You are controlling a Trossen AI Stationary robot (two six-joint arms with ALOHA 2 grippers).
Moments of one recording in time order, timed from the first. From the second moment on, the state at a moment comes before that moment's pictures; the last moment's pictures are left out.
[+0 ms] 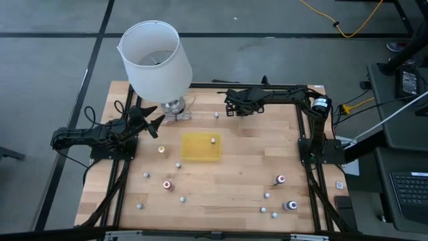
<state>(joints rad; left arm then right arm) 0.04 0.00 0.07 -0.13 -0.71 -0.27 -0.41 1.94 1.30 -0.75 0.25 1.00</state>
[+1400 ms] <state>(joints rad) 0.04 0.00 0.07 -0.13 -0.71 -0.27 -0.08 1.94 1.82 -1.22 0.06 0.28</state>
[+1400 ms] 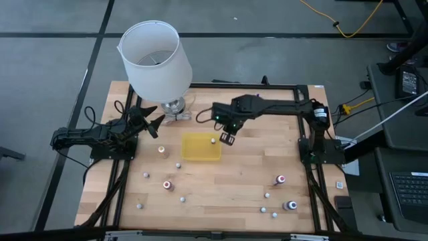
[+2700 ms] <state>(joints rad) 0.04 0.00 0.07 -0.13 -0.71 -0.27 -0.01 2.13 1.82 -0.81 0.06 0.27</state>
